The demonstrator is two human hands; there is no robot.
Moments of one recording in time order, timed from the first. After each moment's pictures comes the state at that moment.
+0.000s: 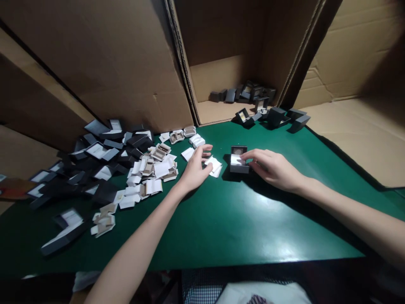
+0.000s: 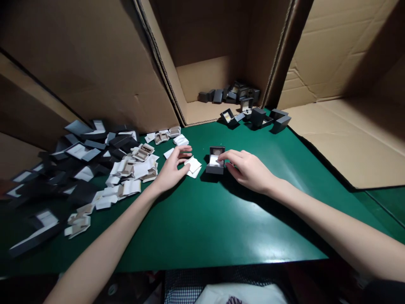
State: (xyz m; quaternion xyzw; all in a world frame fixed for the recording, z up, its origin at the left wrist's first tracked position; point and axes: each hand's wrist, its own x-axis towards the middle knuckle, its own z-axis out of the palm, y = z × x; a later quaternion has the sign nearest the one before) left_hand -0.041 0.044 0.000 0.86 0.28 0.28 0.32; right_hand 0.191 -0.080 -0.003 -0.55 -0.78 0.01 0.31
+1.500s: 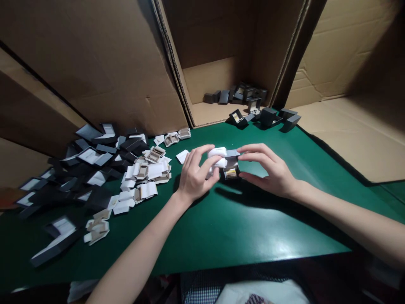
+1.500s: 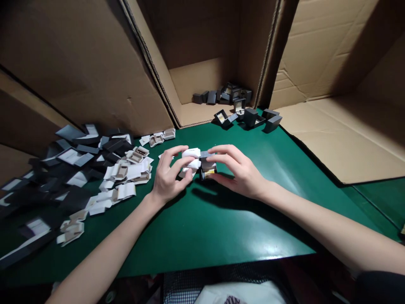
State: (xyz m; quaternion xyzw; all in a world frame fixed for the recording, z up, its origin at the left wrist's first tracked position) left_hand -0.033 0.013 0.018 0.92 0.17 0.36 0.00; right_hand 0.174 -0.090 0.011 -0.44 -0.77 -0.05 0.46
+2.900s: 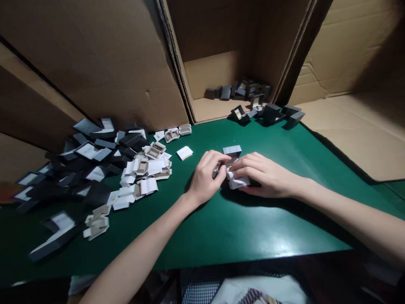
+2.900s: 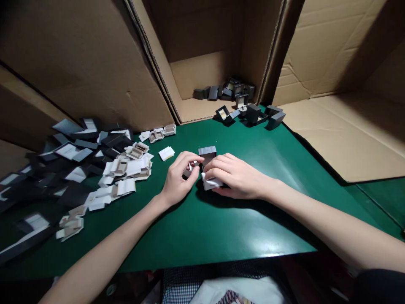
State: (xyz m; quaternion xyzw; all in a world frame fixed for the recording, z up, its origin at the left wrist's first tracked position) left_hand -0.018 -0.003 0.010 0.89 0.16 0.37 0.23; right_hand 0.177 -0.089 0.010 -0.37 -0.88 -0.03 0.28
